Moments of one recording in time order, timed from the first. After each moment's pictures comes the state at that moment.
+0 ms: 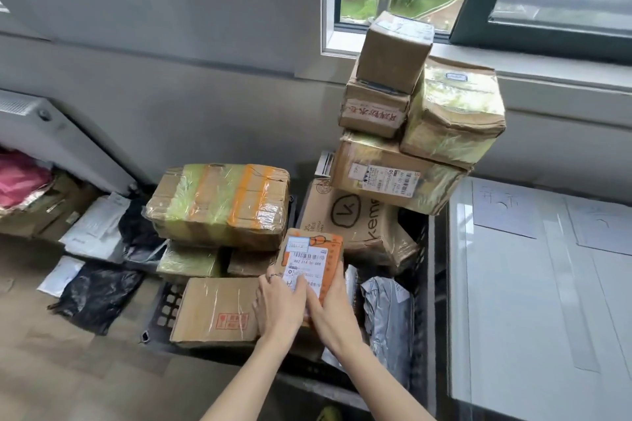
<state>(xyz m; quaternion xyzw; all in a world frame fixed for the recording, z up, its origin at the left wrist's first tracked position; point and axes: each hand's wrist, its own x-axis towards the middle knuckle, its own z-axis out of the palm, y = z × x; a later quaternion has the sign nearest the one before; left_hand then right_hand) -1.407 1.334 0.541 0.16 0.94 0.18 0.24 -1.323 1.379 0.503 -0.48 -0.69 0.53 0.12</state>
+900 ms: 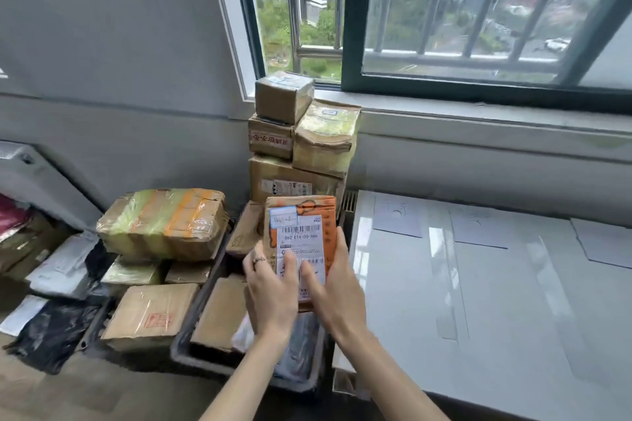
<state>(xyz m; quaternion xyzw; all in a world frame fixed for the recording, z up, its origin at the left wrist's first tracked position) -1.193 1.393 0.655 0.20 0.87 0.44 0.08 -1.111 1.450 0.648 -0.43 -0.75 0.42 0.27</state>
